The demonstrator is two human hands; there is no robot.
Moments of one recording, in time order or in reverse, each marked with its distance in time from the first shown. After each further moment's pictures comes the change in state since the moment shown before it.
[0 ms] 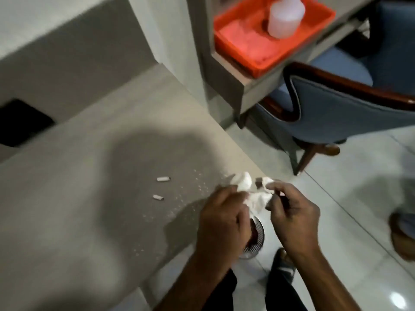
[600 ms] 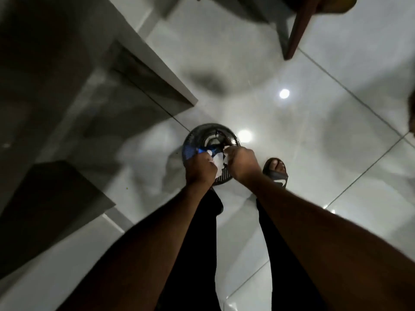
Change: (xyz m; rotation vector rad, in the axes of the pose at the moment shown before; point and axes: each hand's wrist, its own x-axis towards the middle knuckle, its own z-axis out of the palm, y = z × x) left_hand -0.199 -0.197 0.300 0.278 -0.754 -0.826; right_hand -0.074 0.351 0.115 -0.362 -0.671 0.417
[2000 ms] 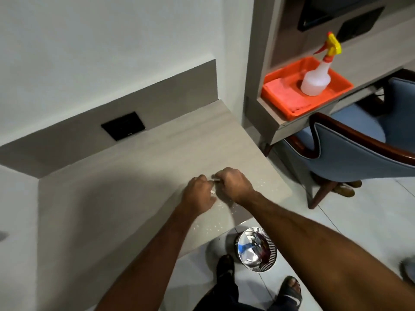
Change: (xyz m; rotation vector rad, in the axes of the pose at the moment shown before) left_hand -0.180 -0.035 -0.455 0.249 0.402 0.405; right_hand -0.165 -0.463 -0.137 -0.476 0.079 -0.735
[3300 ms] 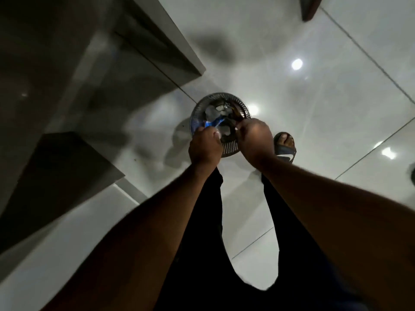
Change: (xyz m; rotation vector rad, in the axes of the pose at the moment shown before) left_hand -0.005 0.115 0.455 -0.122 -0.287 -0.303; right_hand -0.186 0.319 0.335 0.342 0.145 0.736
